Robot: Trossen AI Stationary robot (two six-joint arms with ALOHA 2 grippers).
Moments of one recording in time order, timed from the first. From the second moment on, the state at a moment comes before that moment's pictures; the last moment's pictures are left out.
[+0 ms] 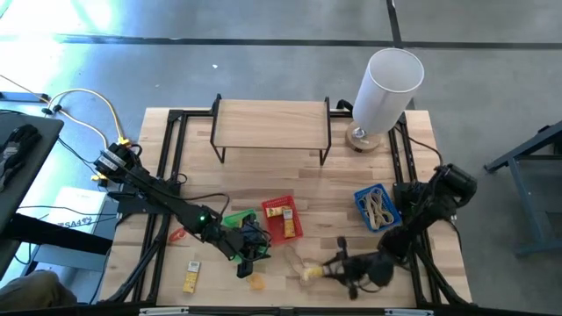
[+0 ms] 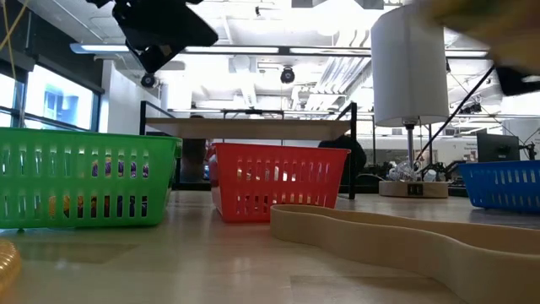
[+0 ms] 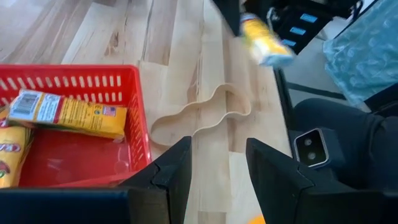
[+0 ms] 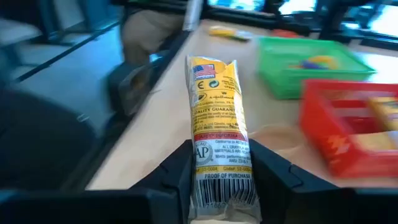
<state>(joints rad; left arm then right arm) -0.56 1.55 0.96 0.04 -0.29 -0.58 0.90 1.78 0.64 0.72 0.67 0.23</state>
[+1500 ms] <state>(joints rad) -0.61 1.55 0.96 0.14 -0.39 -0.49 0.39 1.84 0.95 0.26 0.43 0.82</state>
